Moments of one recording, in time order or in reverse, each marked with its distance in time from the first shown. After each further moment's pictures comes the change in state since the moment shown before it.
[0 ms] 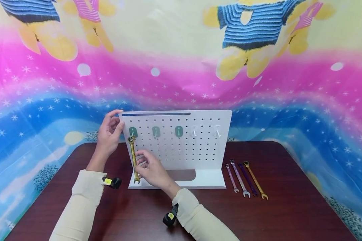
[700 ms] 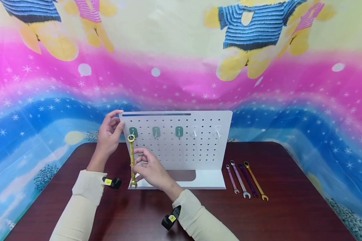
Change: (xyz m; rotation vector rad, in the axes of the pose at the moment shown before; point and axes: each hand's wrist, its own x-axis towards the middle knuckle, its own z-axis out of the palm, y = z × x) left_hand -0.001 0.002 0.000 0.012 0.005 -0.013; right_hand -0.008 -0.027 0.001 0.201 -0.049 0.043
